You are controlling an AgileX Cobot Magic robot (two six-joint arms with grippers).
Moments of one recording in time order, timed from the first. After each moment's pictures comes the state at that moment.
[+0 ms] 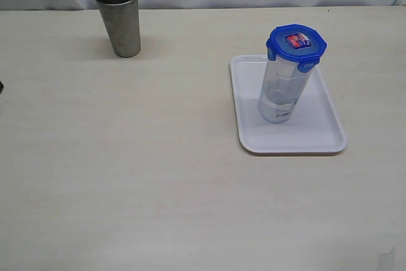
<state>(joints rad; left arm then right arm) -0.37 0.31 -0.15 0.52 -0.23 -0.42 -0.07 0.01 0.00 0.06 0.37 -0.22</state>
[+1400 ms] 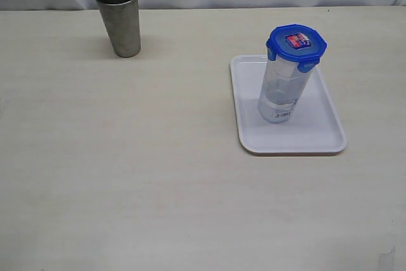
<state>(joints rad) -0.14 0.00 0.00 0.02 0.12 0.11 -0.07 0.01 0.00 0.06 0.37 -0.22</state>
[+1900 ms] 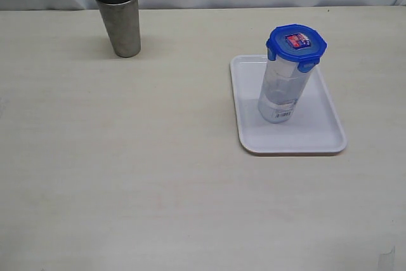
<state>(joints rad) -0.14 0.00 0.00 0.00 0.22 0.11 -0.07 0.01 0.00 0.06 0.37 -0.22</state>
